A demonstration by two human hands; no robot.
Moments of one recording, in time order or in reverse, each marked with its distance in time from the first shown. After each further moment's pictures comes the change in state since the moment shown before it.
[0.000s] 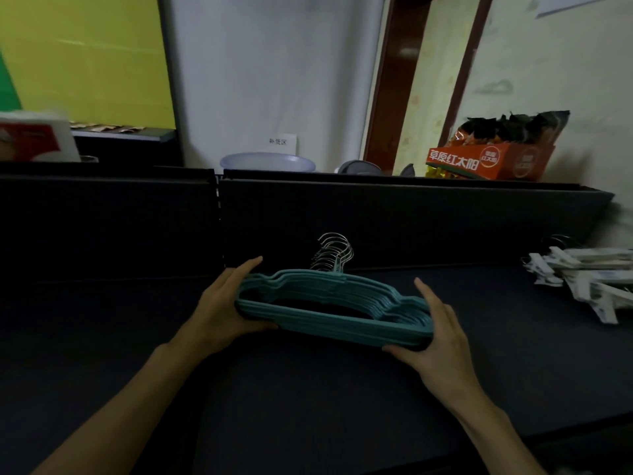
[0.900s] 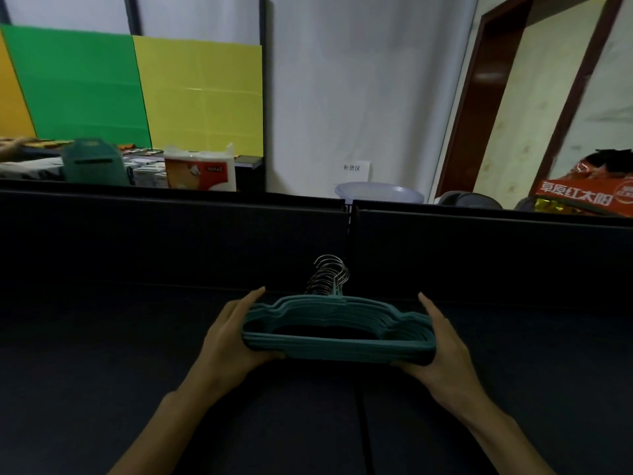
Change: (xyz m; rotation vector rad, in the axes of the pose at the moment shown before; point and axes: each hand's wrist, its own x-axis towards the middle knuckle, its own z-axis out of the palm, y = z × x) left_hand -0.101 -0.068 -0.147 0.068 0.166 -0.240; right_hand 0.017 -0.115 0.139 0.200 -0.217 -0.109
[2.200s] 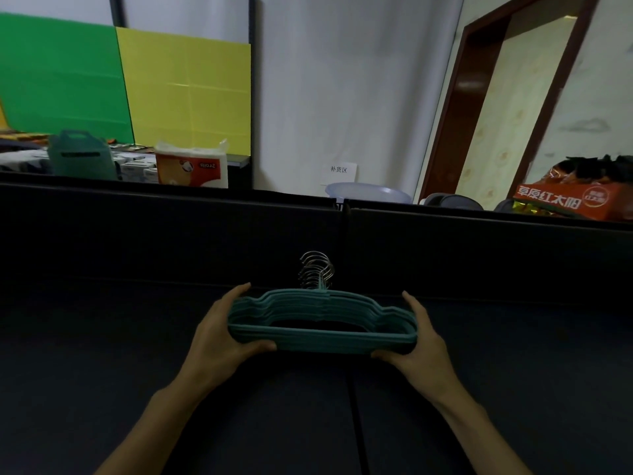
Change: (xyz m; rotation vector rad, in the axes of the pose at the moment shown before) left_hand -0.006 0.000 -0.003 -0.177 0.003 -0.117; right_hand -0.005 -0.015 0.012 0.156 0.034 0.084
